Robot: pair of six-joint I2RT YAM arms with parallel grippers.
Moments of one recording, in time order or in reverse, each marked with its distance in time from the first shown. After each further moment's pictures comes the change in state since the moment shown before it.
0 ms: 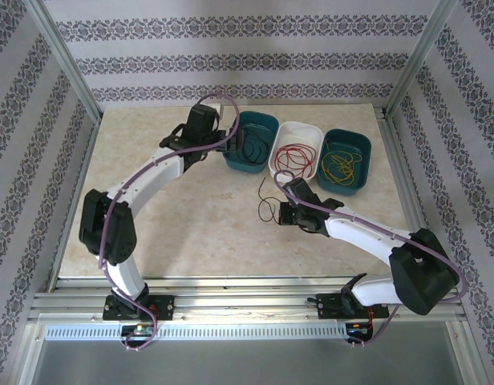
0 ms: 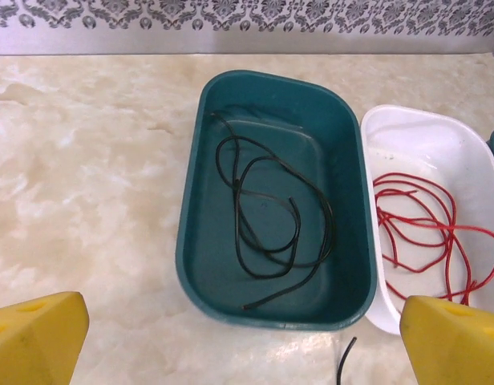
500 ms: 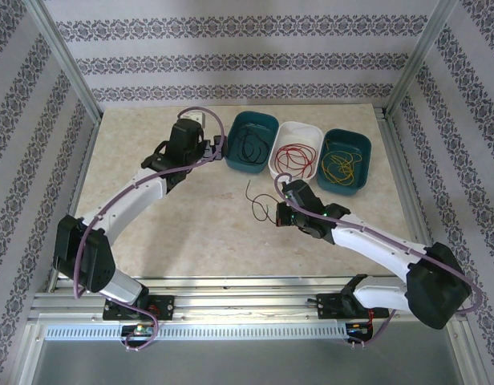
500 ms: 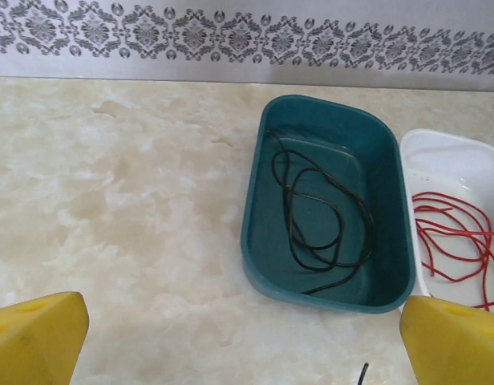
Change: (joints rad) left arm 0.005 -0.216 -0.224 0.073 -0.135 -0.004; right arm 0.065 -0.118 -0.009 0.021 0.004 -0.048
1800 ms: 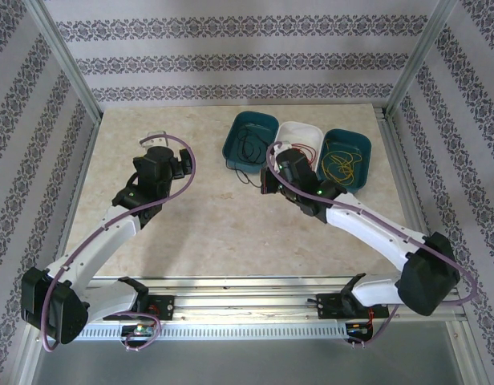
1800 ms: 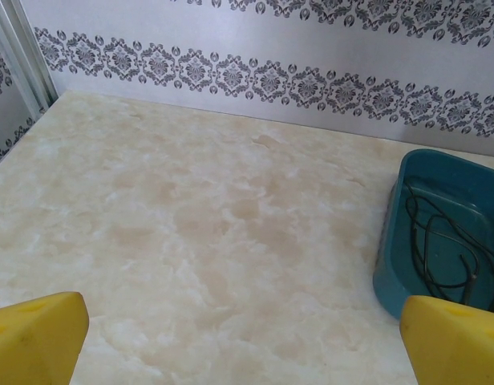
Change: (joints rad) left arm 0.028 -0.361 -0.320 0.053 -0.296 -0.023; right arm -0.025 0.129 0.317 0.094 -0.008 -0.097
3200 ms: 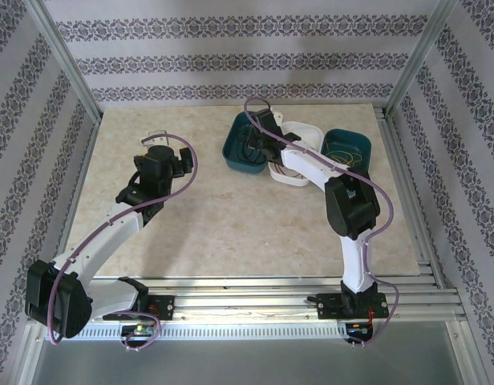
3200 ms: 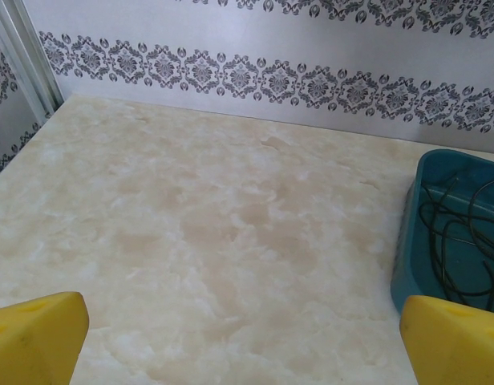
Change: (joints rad) left arm 0.026 0.043 -0.020 0.069 0.007 0.035; right arm -0.141 0.719 0.634 -0.065 0.167 0.235
